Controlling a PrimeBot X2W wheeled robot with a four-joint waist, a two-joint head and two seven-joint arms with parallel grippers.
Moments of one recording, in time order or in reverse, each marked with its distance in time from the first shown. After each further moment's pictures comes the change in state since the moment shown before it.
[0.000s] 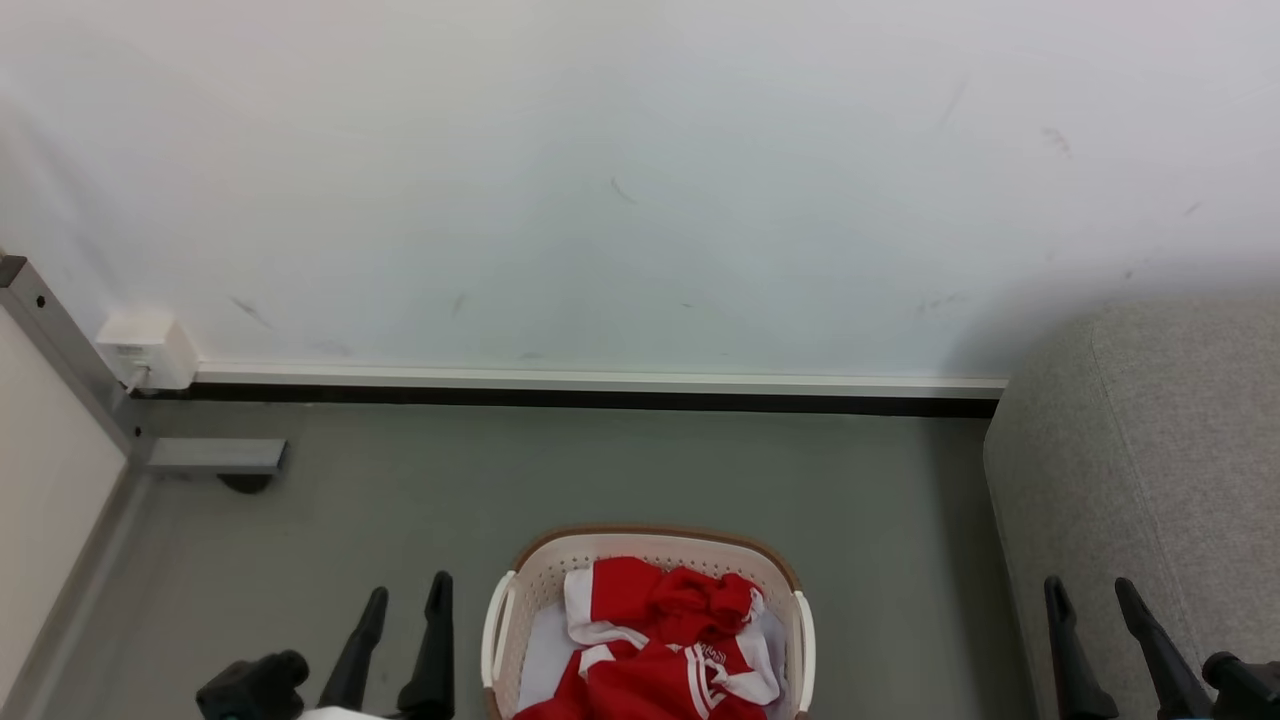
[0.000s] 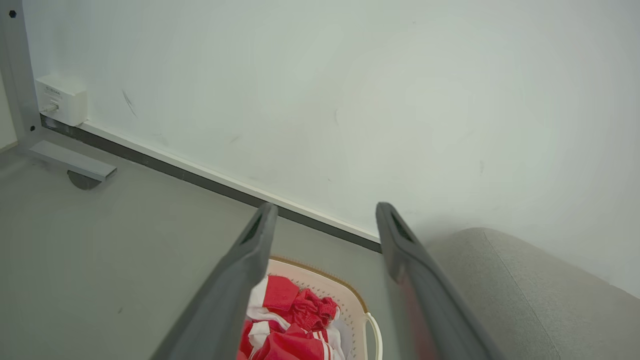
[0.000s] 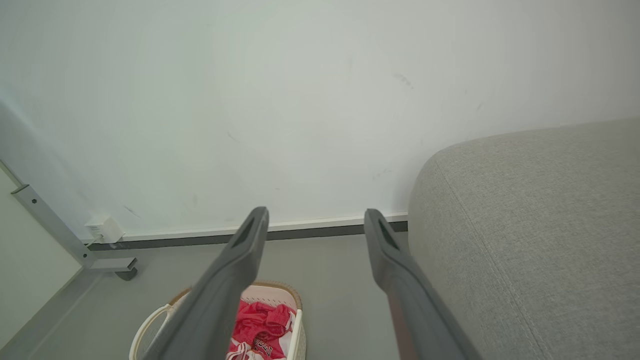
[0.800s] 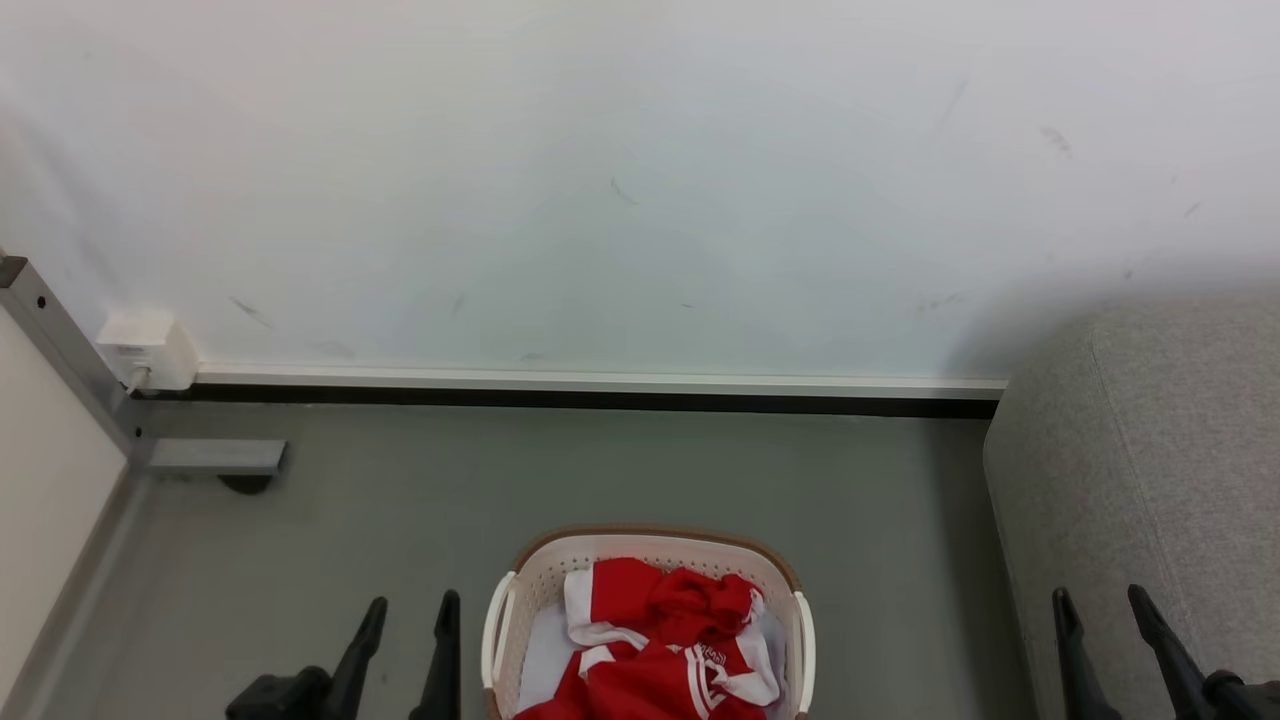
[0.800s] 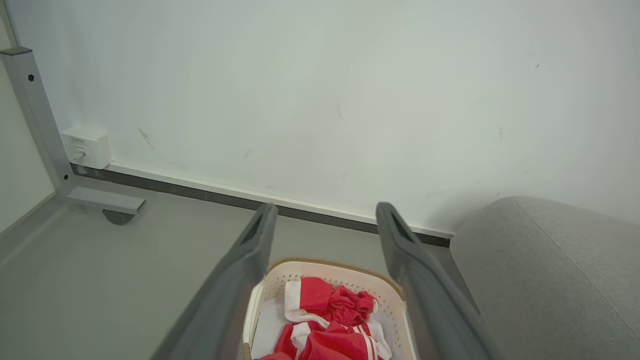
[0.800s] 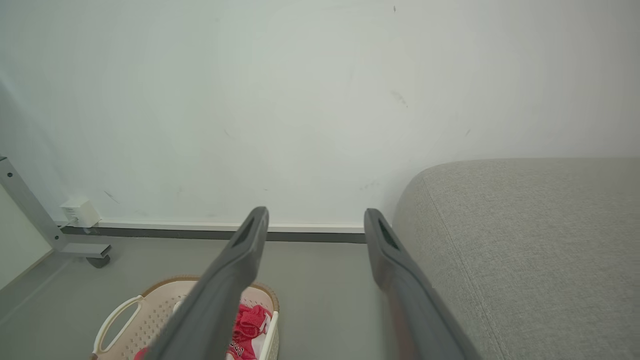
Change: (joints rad) left arm 0.019 0.002 -0.006 0.018 0.202 0.000 -0.054; right arm 0.022 0.013 -0.032 0.000 -0.140 0.000 -0.054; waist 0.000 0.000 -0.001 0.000
